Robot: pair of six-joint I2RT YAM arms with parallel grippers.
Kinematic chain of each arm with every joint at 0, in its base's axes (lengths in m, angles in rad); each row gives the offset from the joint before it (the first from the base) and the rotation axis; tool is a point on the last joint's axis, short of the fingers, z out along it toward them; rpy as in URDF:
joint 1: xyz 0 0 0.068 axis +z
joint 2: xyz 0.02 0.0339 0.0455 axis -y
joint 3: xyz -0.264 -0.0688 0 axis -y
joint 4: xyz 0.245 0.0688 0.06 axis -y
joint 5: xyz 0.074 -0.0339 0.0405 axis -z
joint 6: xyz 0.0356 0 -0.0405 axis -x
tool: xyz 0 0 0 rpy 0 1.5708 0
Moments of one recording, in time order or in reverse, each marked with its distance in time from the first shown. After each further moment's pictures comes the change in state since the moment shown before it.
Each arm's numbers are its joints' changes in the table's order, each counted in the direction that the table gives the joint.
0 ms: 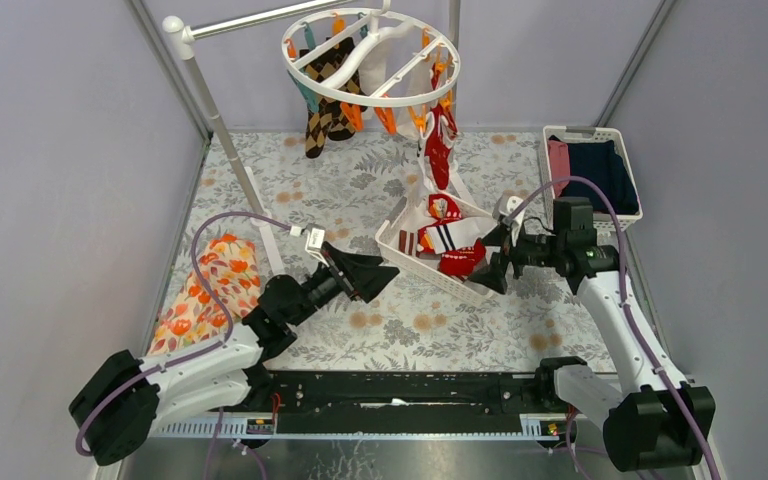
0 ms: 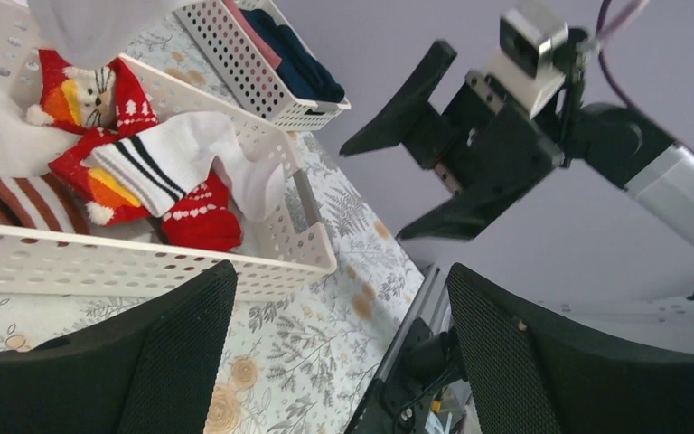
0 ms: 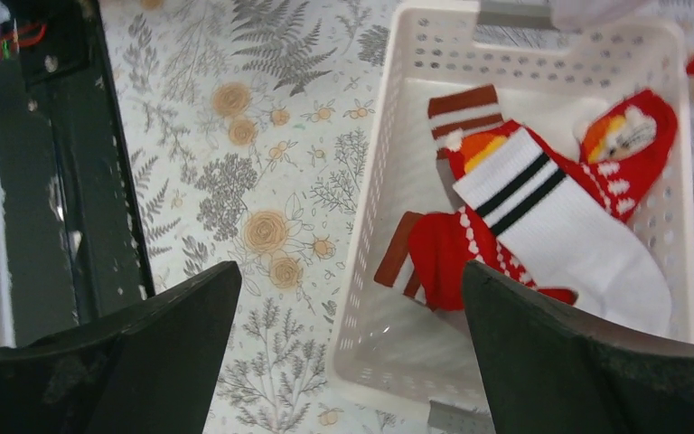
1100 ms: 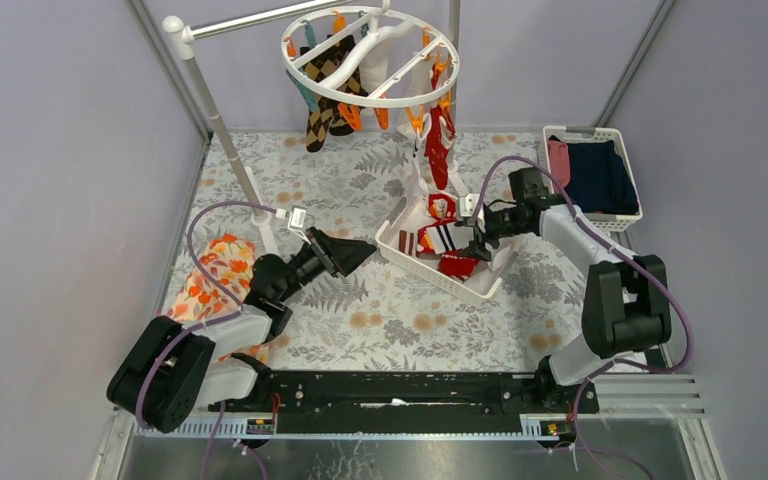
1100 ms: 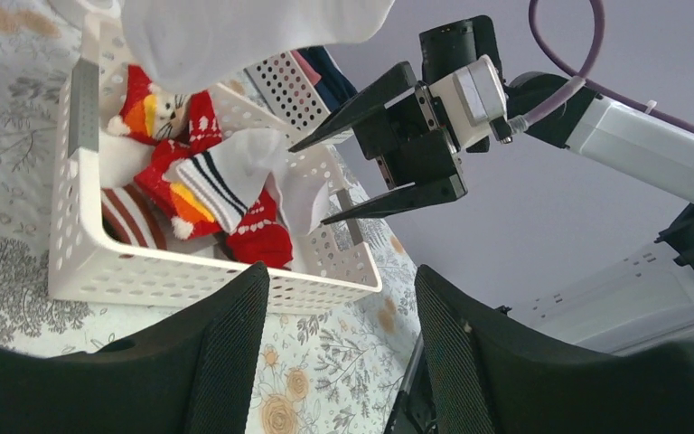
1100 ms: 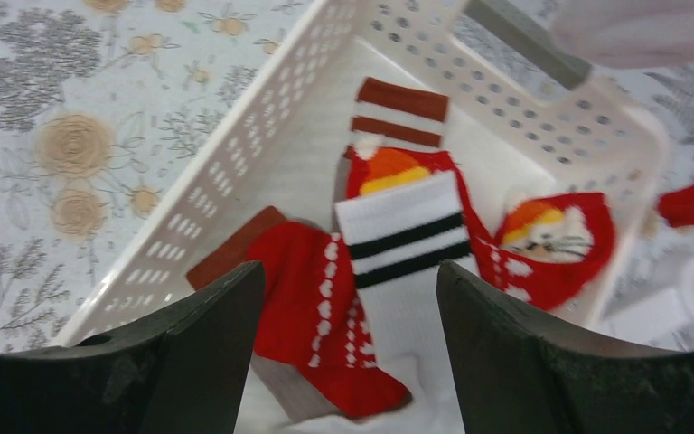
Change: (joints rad) left arm 0.381 -0.324 -0.037 0.384 0.343 0.168; right arm 0.088 -0.576 0.237 -0.067 0.001 0.766
